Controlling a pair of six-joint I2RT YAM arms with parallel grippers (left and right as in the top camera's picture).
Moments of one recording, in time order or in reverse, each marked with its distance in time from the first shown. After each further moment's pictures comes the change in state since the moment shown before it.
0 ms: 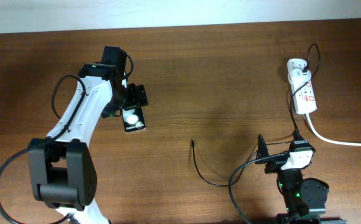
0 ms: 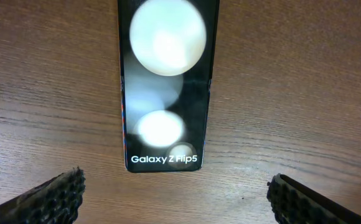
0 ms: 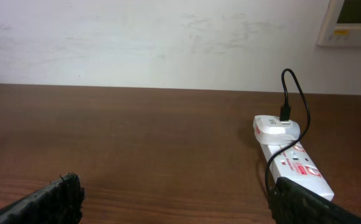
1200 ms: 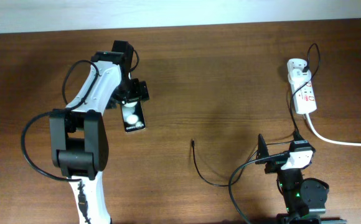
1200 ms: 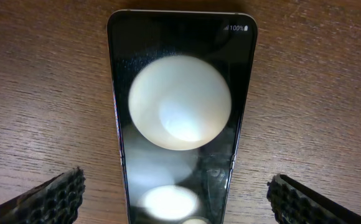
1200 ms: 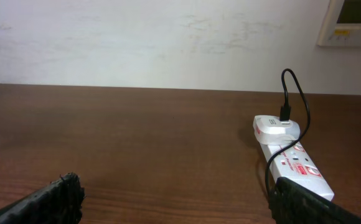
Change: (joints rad) left arm 0.000 0.289 0.248 -0.074 -0.075 0.027; right arm 0.000 0.000 0.000 0.000 0.000 -0.001
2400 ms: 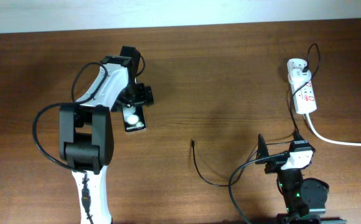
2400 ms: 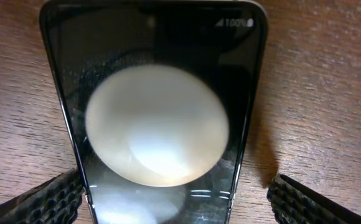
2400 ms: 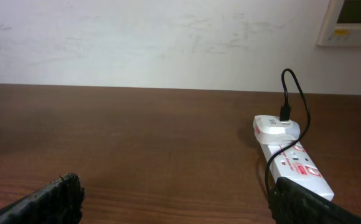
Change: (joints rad) left arm -0.027 0.075 -0.008 0.042 0.000 0.000; right arm 0.000 0.000 0.000 0.000 0.000 0.000
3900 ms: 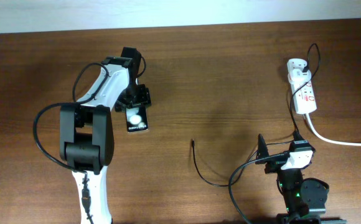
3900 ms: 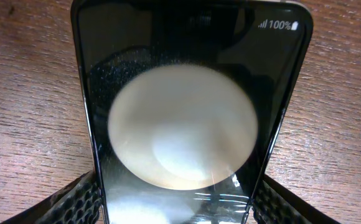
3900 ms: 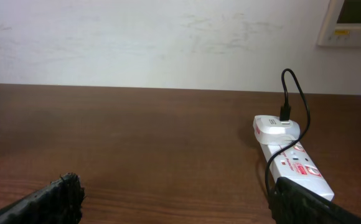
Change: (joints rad) left arm -0.003 0.000 -0.012 0.006 0.011 0.011; right arm 0.000 0.000 0.000 0.000 0.000 0.001
